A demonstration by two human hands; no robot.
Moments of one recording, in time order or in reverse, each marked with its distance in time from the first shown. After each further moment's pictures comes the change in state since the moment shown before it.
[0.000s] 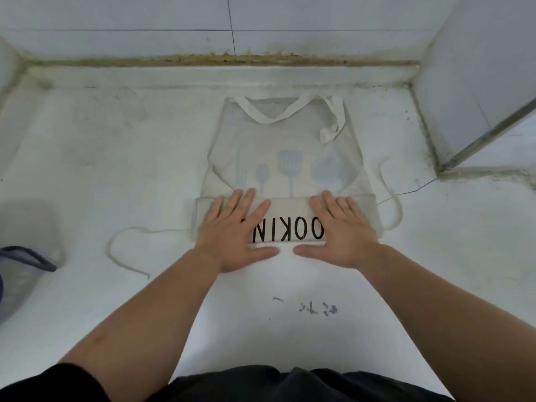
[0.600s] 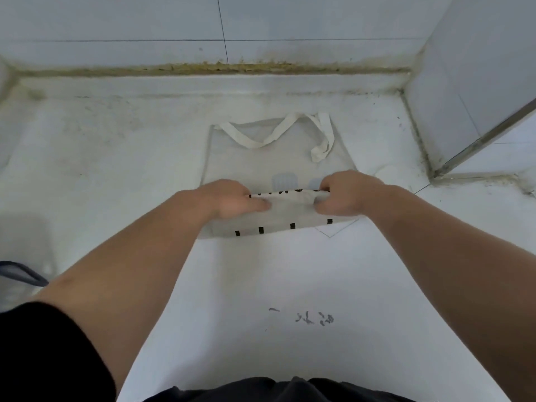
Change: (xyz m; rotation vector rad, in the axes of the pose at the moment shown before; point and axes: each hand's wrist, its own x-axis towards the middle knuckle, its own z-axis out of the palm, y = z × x) left_hand 0.049 -0.010 -0.094 -0.368 -0.325 -0.196; right_hand 0.030 0.007 -0.093 0.062 -0.086 0.095
